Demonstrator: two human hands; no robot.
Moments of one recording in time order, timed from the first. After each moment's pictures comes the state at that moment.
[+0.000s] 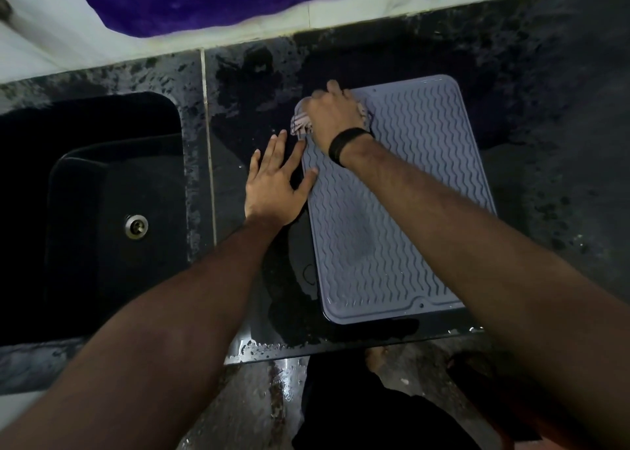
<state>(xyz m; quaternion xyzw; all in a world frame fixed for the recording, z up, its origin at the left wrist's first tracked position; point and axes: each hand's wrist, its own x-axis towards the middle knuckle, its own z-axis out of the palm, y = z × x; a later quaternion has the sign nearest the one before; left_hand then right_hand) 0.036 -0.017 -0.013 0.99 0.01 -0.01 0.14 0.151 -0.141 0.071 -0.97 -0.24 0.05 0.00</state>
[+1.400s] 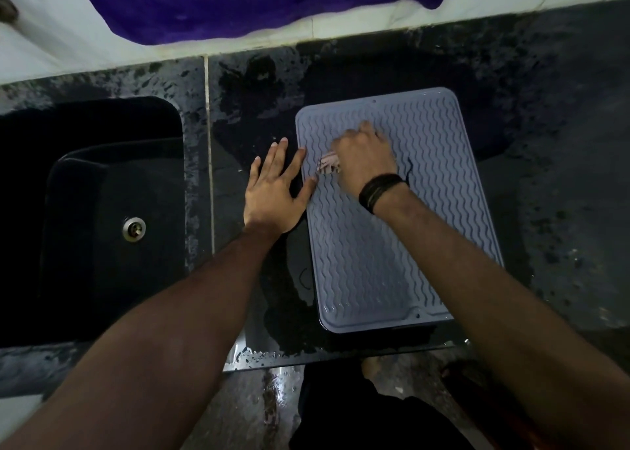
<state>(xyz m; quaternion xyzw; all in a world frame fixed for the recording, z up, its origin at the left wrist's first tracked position) 0.034 -0.016 -0.014 0.99 0.02 -0.01 0.14 0.104 -0.186 0.079 -0.97 -0.21 0.09 0.00</state>
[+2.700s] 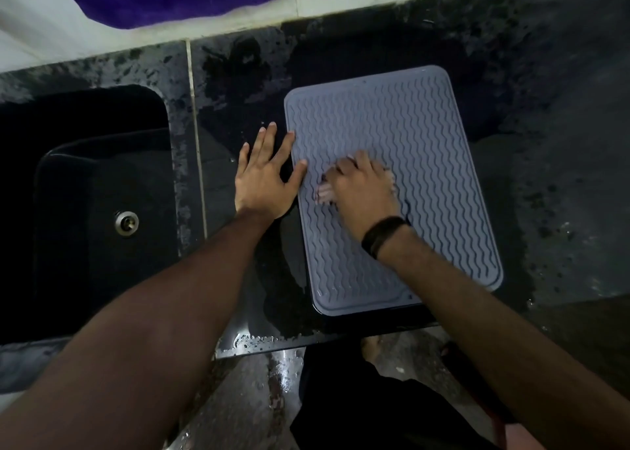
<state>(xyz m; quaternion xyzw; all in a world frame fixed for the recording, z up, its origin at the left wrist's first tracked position) 0.034 -0.017 -0.009 0.99 0.02 -0.02 0.13 0.025 -0.208 0.079 -0.97 -0.23 0.11 0.00</state>
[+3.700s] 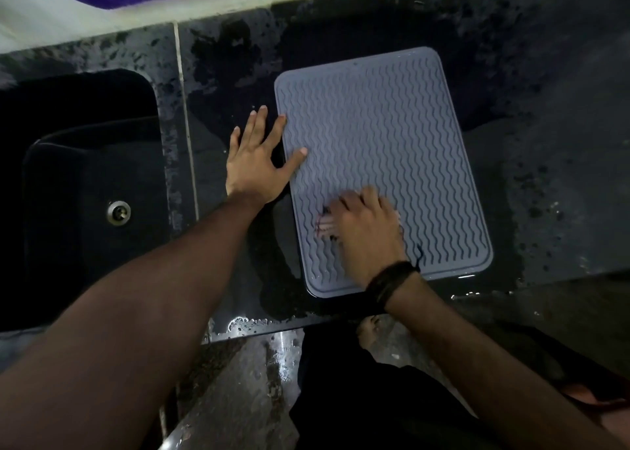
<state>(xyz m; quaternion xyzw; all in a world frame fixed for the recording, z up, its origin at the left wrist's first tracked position) 0.033 -0.018 -0.004 0.99 0.01 -0.03 0.14 -0.055 -0.226 0.088 -0.97 -0.19 0.15 0.00</state>
